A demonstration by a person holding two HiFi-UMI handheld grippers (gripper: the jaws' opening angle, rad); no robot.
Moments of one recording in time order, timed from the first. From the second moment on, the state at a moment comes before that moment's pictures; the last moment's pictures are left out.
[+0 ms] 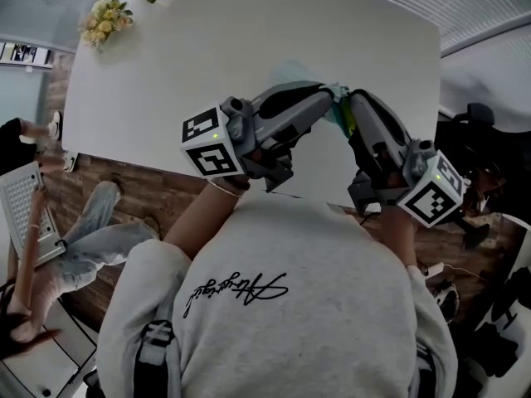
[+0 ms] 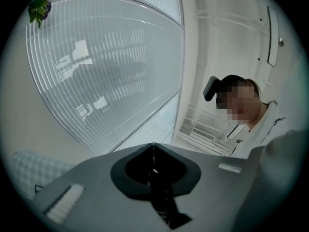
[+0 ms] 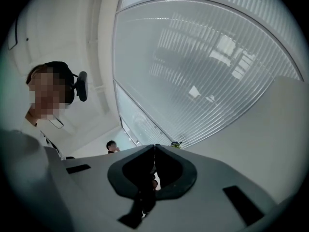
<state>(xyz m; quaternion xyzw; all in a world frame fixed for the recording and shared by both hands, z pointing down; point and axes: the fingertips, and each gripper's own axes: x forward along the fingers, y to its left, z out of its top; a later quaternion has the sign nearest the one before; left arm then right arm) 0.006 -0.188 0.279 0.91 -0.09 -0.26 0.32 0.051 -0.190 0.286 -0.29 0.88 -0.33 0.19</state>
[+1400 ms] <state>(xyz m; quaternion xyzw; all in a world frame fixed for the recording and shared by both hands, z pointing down) -0.004 -0.234 0.332 0.85 -0.26 -0.24 0.38 0.090 -0.225 0.359 -0.46 0.86 -0.21 0.04</state>
